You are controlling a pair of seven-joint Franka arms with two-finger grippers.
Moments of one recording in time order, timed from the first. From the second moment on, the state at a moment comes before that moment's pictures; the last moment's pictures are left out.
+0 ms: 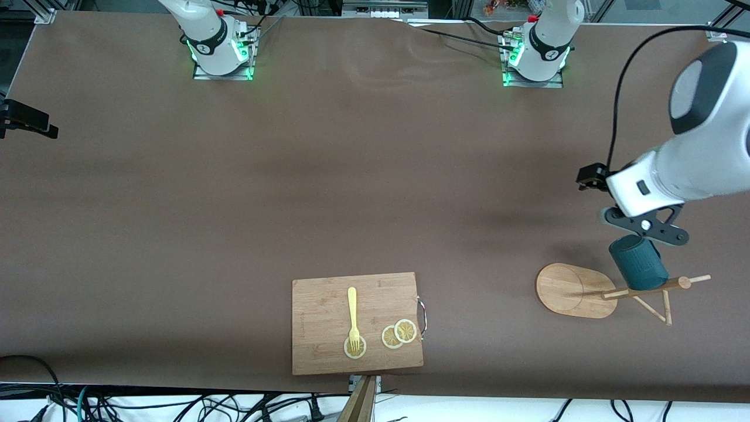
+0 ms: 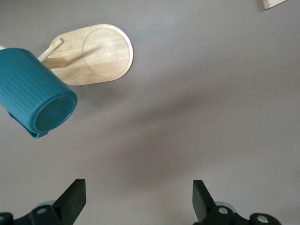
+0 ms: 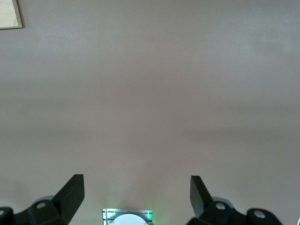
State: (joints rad) left arm 0.12 0.38 -0.37 -1.26 0.17 1.41 0.12; right arm -0.14 0.11 0.01 -1.42 -0.01 1.39 -0.14
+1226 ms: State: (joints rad) left arm -0.06 0.01 -0.03 -1.71 0.00 1.71 0.03; right arm -0.14 0.11 0.01 -1.42 -0.01 1.39 -0.14
